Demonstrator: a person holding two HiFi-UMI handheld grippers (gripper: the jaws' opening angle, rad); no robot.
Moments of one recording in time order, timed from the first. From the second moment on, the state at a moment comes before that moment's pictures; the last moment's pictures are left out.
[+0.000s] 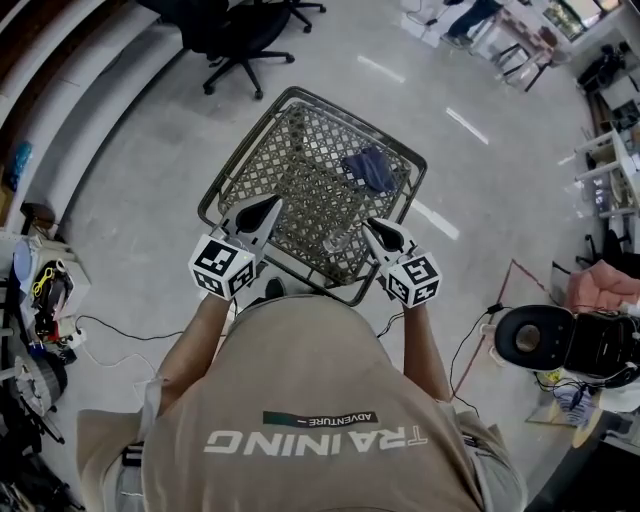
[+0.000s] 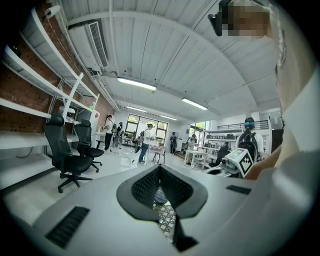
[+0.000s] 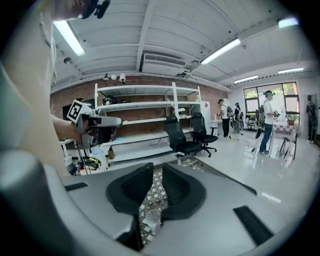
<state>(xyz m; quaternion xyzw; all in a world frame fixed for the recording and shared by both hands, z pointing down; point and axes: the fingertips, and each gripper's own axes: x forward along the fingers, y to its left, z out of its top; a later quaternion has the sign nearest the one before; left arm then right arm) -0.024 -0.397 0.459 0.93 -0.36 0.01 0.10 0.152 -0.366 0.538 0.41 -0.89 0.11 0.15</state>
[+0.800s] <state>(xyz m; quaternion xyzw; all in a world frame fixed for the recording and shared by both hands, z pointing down) -0.013 -0.394 0.463 0.94 -0.32 0.03 0.09 0.159 -0.354 0.446 0.44 -0.90 0.06 0.04</state>
